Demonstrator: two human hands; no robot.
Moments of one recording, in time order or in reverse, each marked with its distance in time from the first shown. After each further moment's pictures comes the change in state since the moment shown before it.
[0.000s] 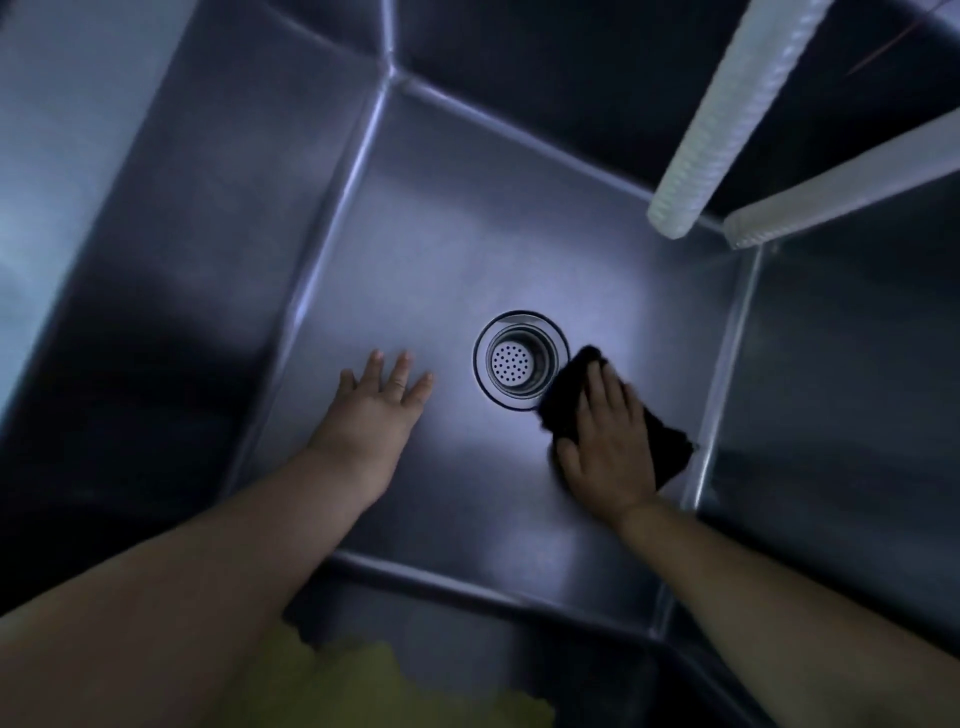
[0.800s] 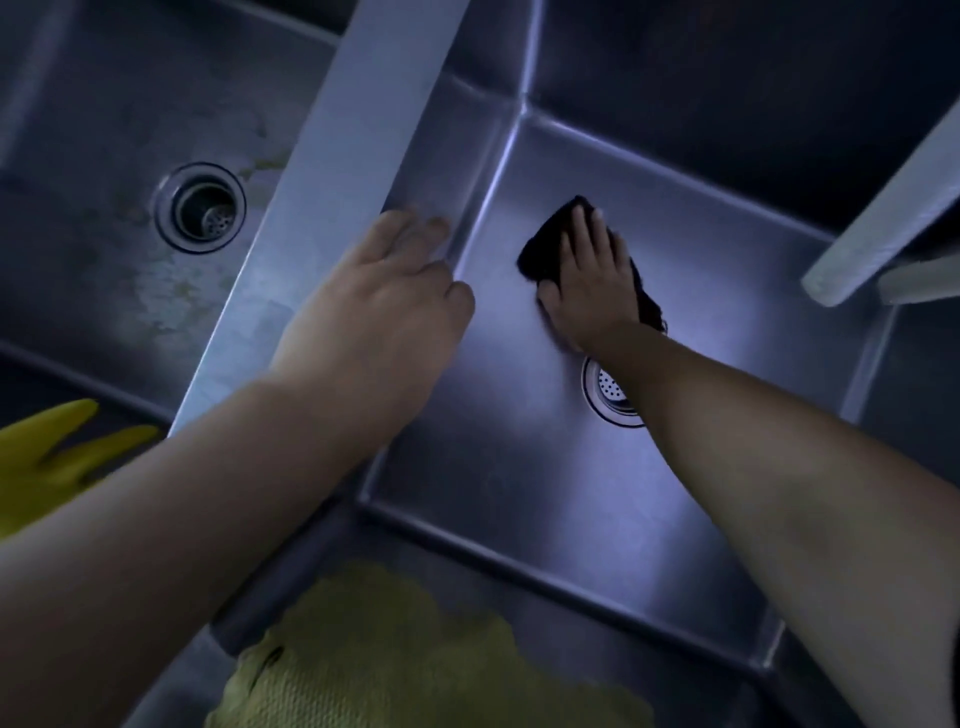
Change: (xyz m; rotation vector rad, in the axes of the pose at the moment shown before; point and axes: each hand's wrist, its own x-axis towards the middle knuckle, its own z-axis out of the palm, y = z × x) left_hand -0.098 -0.092 -0.109 0.276 0.695 0.048; right_hand 0.196 -0.101 -0.045 -0.013 0.046 -0.108
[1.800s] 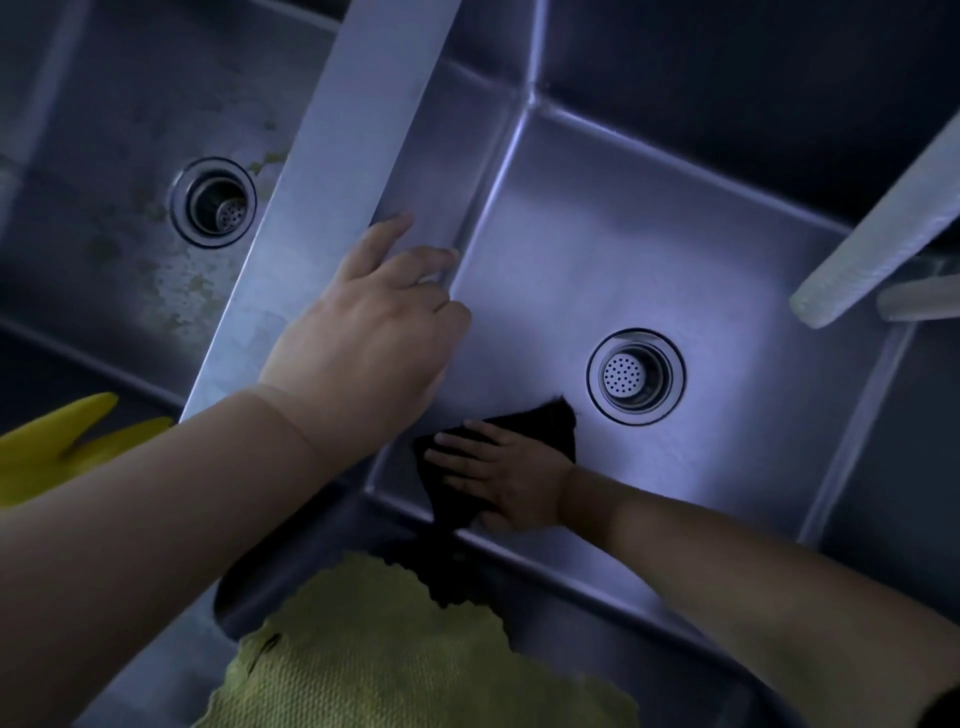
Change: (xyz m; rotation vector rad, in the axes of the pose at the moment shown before) left_hand 0.000 0.000 -0.007 -0.201 0.155 0.016; right_hand -0.140 -0.072 0.046 0.085 0.009 -1.095
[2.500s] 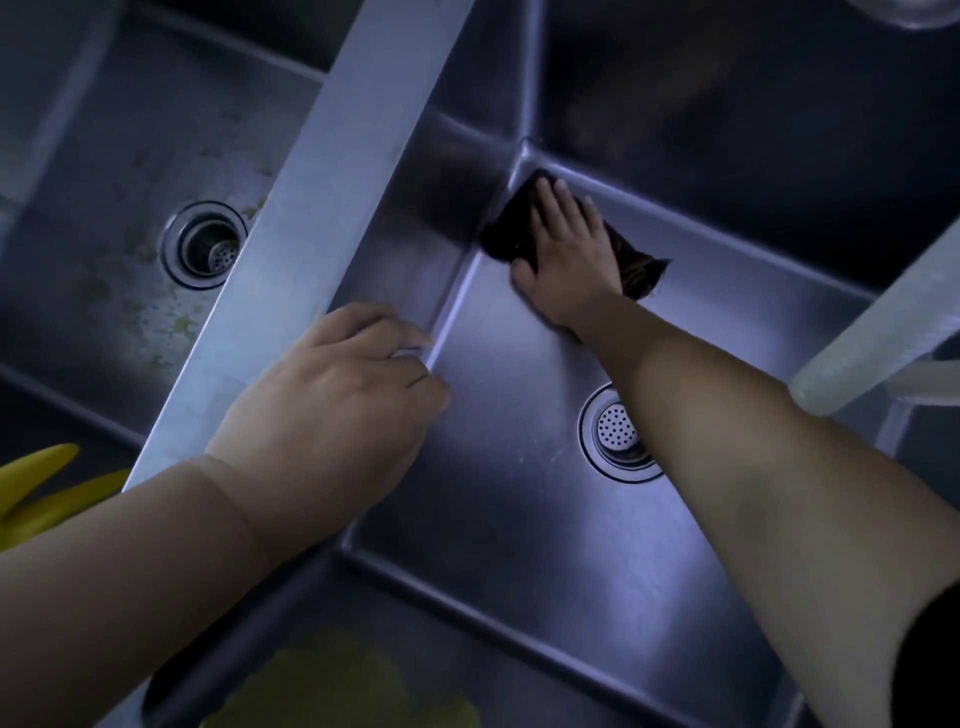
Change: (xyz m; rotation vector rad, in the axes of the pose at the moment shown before) left_hand 0.002 -0.002 0.001 -0.012 -0.040 0.055; right_hand 0.037 0.227 -0.077 -0.087 0.073 0.959
